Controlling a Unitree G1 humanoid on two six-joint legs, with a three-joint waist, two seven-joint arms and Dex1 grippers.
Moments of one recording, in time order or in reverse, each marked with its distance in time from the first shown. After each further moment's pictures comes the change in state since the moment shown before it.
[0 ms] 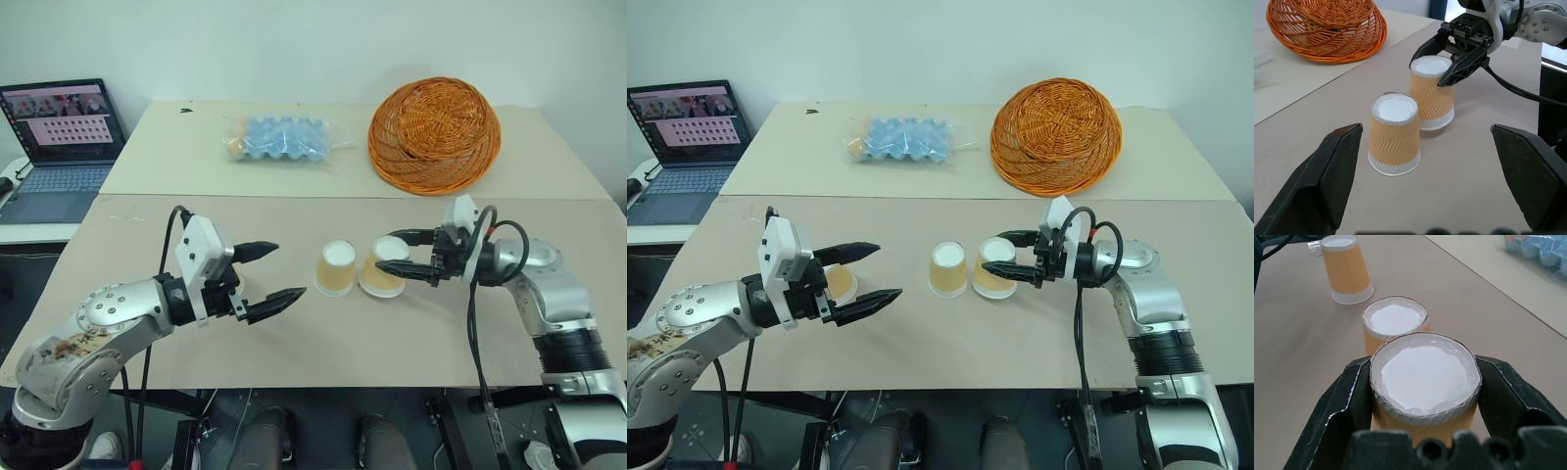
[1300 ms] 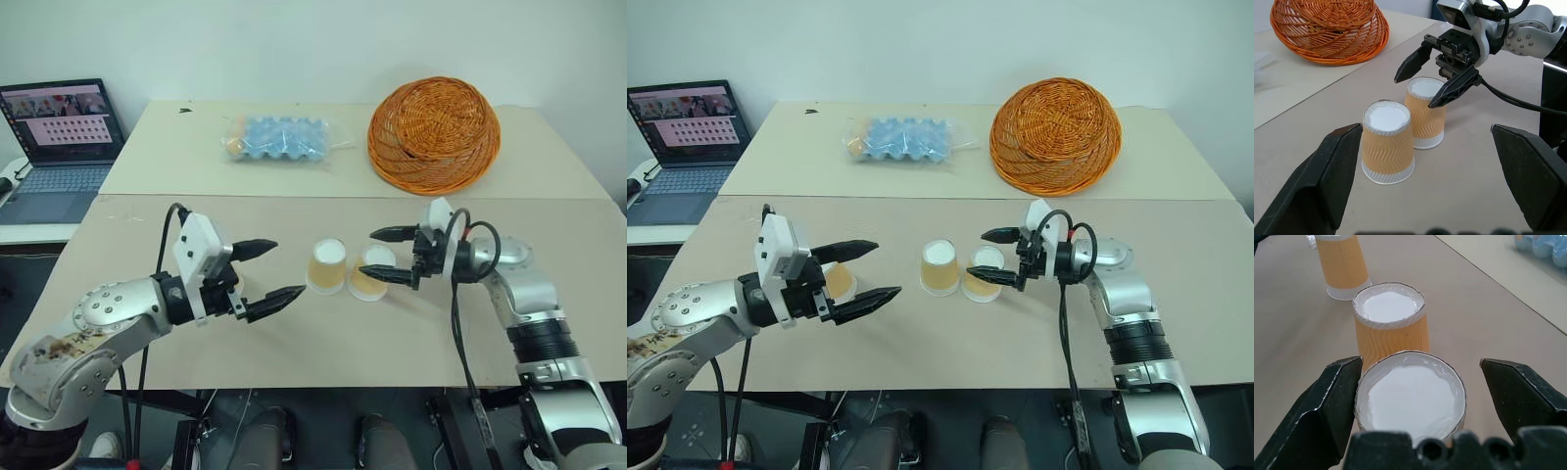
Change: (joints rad) left arm -0.005 0.025 0.005 -0.012 -0.040 0.002 0.032; right arm -0.063 0.071 0.035 0.113 -0.089 -0.082 0.024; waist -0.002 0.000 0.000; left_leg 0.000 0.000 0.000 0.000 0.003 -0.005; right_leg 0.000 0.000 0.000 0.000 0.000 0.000
